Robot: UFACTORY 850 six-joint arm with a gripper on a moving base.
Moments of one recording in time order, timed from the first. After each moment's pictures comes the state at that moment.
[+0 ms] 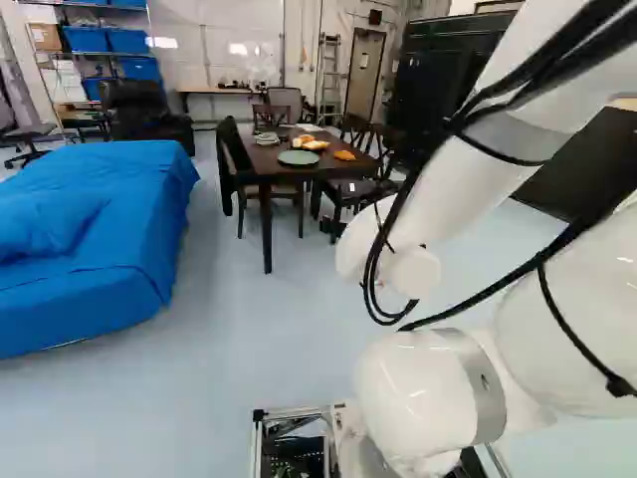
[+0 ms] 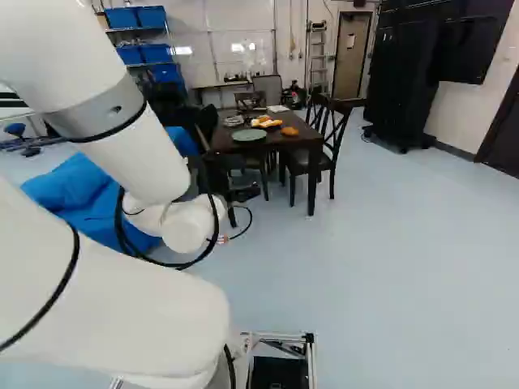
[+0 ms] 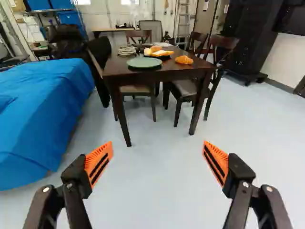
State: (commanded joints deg) arm 0.0 16.0 -5.0 0.0 50.0 0.0
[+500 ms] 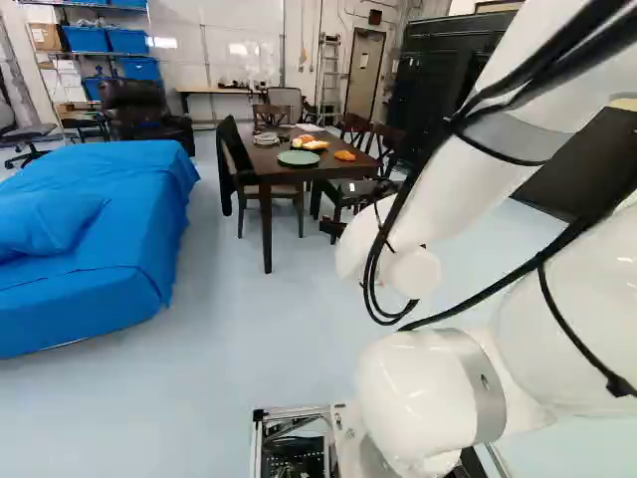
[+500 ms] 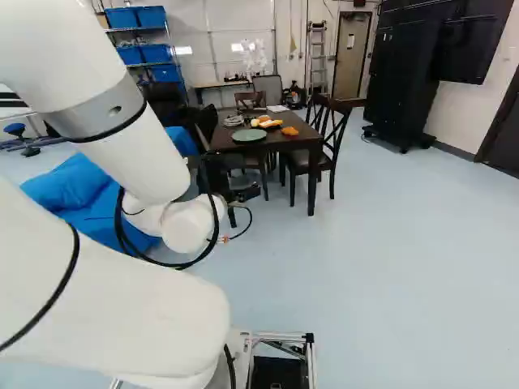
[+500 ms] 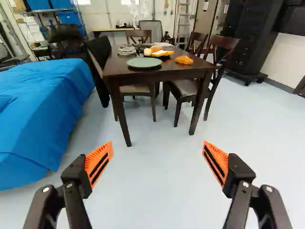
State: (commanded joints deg) arm 0.0 16.0 -5.0 0.0 50.0 0.0
